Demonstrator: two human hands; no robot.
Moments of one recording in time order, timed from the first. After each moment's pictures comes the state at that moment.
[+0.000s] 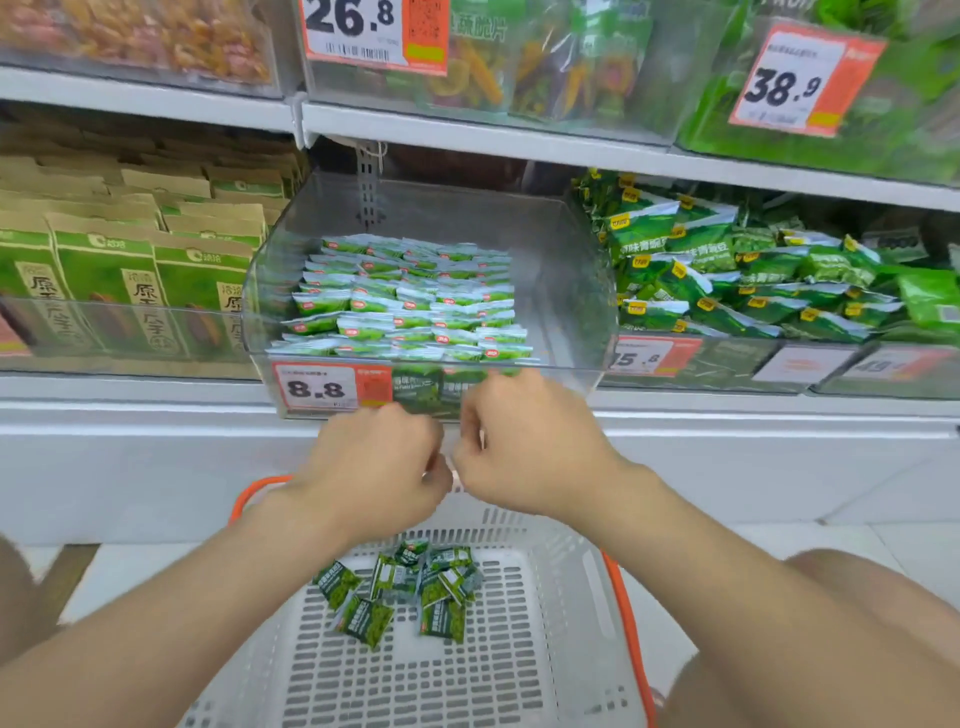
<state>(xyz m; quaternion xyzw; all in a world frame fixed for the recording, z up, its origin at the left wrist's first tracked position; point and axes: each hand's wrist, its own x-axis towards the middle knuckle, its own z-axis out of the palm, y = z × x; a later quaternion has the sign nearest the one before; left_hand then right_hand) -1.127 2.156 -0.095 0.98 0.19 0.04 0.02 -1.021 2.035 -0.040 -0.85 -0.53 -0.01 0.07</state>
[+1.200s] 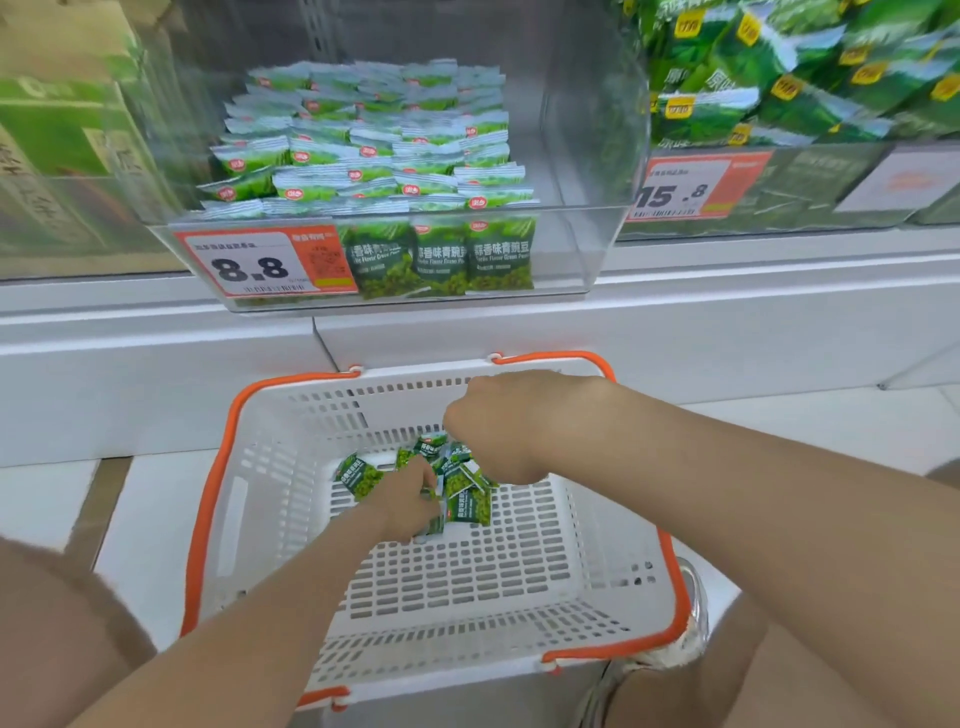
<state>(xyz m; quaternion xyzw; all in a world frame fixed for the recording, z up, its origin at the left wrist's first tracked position) -1.142 2.148 -0.380 0.80 0.31 -0.25 0.44 -1.015 2.029 -0.129 -0.71 -0.62 0.25 -0.22</state>
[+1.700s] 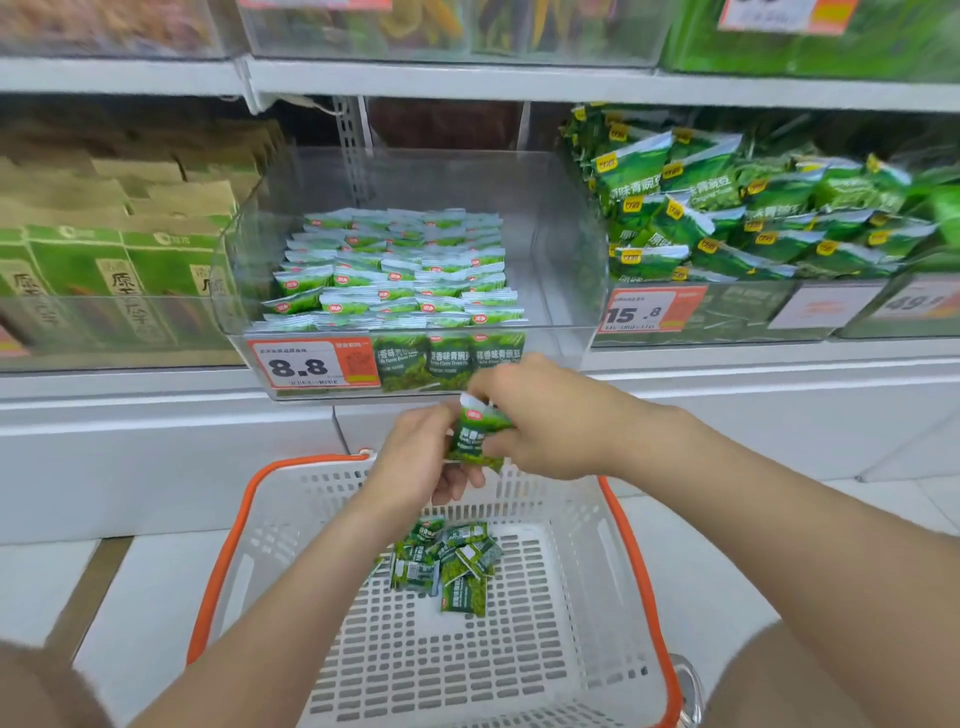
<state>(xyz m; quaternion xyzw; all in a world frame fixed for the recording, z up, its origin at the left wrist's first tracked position) -1.096 2.118 -0.159 0.63 0.29 0.12 0.71 -0.979 2.012 -0.067 -0.78 -0.60 0.14 0.03</state>
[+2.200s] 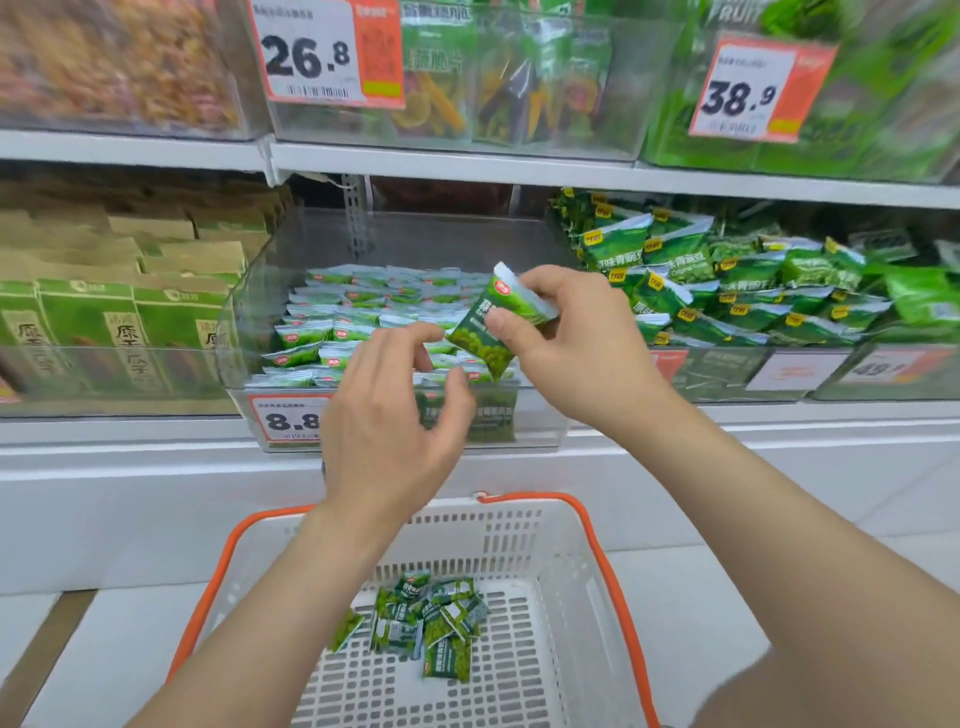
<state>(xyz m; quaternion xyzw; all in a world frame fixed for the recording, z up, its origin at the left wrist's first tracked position) -1.086 2.134 -0.090 0.83 0.19 0.50 0.17 -0.947 2.025 -0.017 -0.80 -0.45 -0.04 0.40</state>
